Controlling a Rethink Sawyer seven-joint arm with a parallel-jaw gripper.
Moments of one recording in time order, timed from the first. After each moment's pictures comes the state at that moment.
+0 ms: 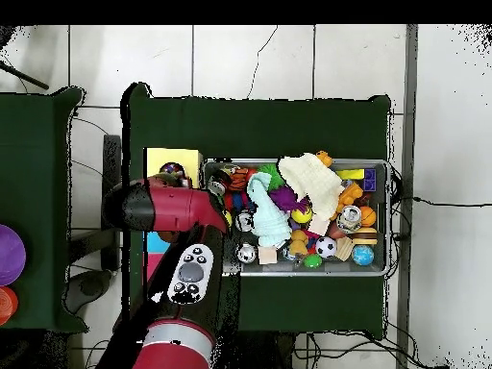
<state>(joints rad) 0.23 -0.41 -0.24 1.45 0.25 0.34 1.63</state>
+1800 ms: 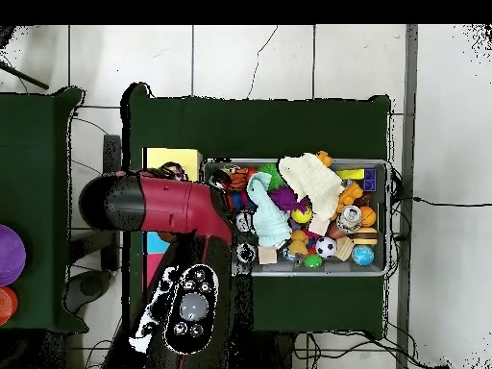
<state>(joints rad) 0.21 -0.60 -0.24 1.47 0.25 0.56 1.63</state>
